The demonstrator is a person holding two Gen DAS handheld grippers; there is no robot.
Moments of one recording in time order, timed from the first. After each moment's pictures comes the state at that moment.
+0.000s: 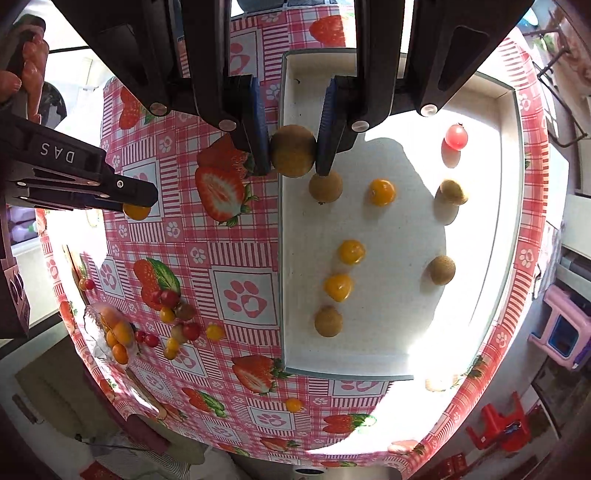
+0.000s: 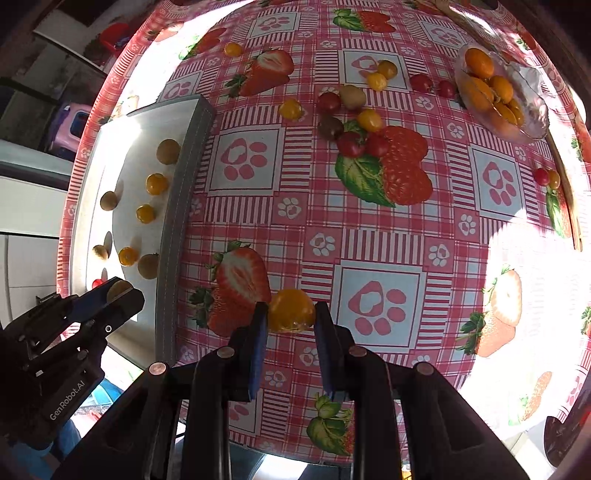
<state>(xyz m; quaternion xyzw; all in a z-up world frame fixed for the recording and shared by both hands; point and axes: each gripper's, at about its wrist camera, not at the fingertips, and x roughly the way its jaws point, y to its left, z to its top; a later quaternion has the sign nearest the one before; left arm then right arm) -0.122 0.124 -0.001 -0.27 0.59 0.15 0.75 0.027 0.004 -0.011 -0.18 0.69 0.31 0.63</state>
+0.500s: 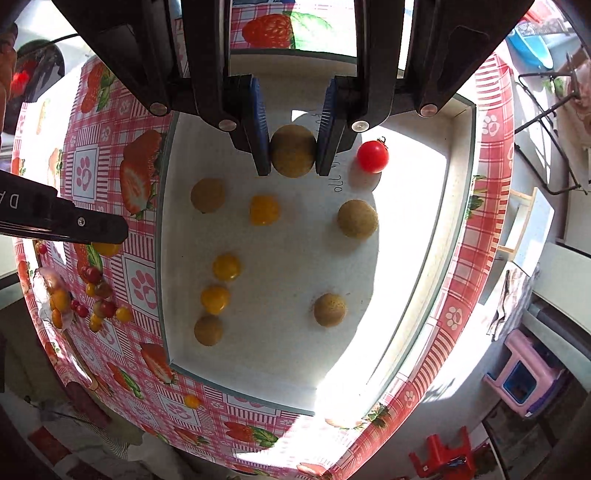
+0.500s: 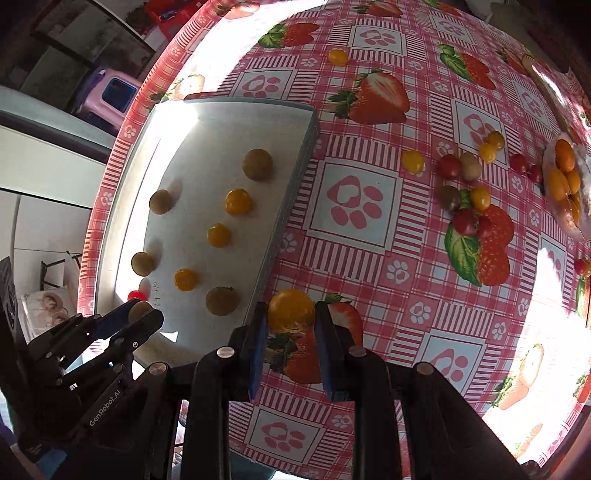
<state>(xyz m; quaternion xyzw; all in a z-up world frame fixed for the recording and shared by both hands) -0.169 0.176 -0.033 -0.30 0.59 0.23 0.72 0.001 0.085 -0.005 -0.22 0.67 0.37 0.60</state>
